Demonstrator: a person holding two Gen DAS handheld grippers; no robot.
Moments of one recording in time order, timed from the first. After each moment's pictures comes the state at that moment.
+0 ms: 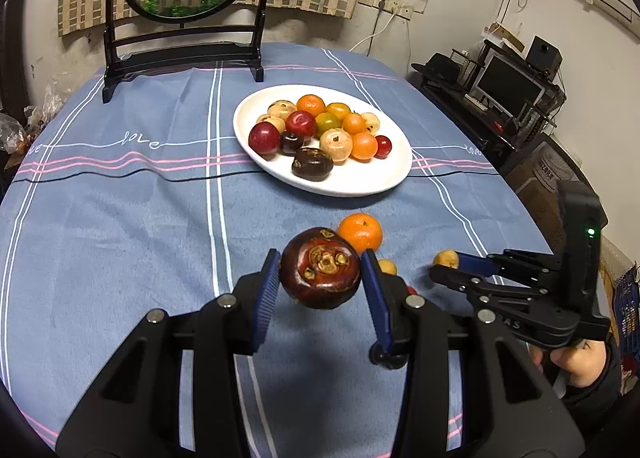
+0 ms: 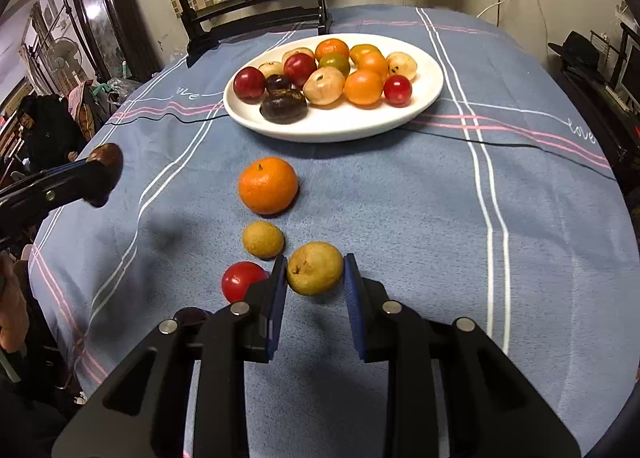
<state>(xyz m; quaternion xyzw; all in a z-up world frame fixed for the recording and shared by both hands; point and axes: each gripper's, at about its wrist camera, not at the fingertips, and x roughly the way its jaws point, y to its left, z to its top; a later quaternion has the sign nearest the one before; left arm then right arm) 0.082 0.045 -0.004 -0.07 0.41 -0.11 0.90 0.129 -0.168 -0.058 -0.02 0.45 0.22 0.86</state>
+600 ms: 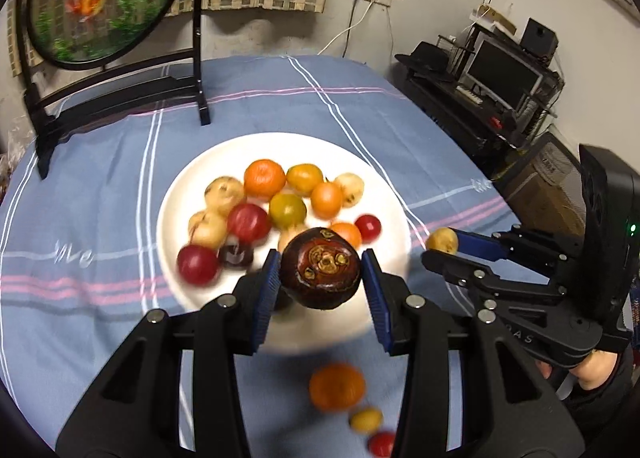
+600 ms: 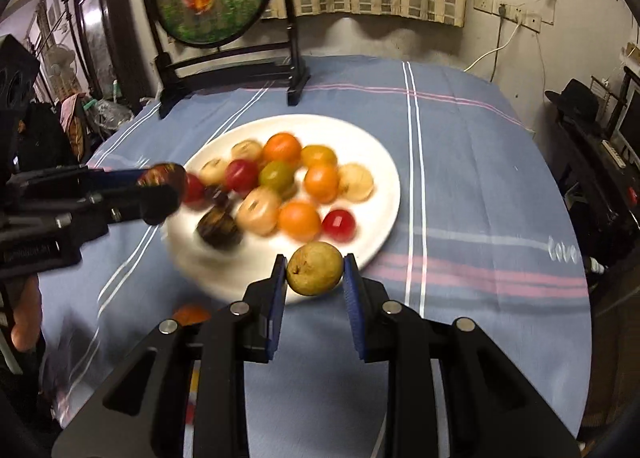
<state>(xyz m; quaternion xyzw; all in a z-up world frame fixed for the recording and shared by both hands) 0.246 -0.017 0.010 -0.03 0.42 -0.14 0.89 0.269 -0.181 -0.019 -0.04 0.41 0.21 0.88</state>
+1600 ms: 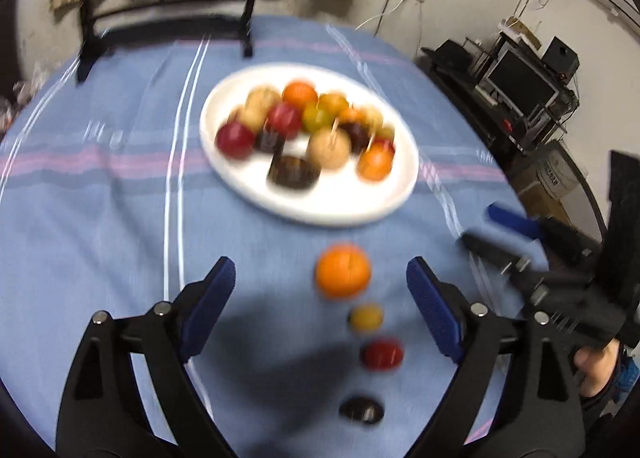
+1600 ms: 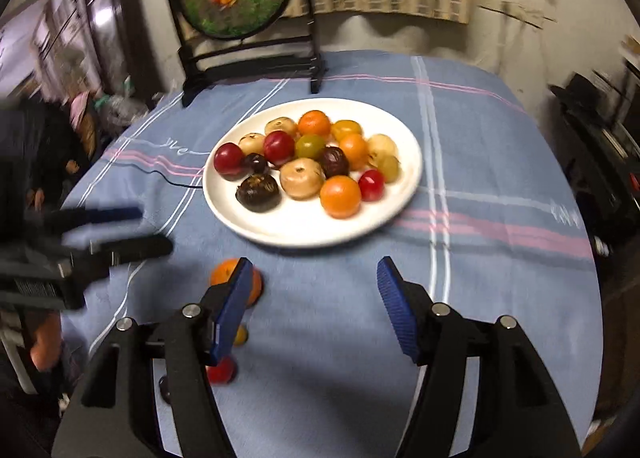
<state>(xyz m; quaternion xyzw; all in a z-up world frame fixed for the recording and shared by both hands) 0.135 0.019 -0.024 -0.10 0.46 -0.10 0.88 0.161 -0.192 -0.015 -0.01 0.40 0.20 0.89</state>
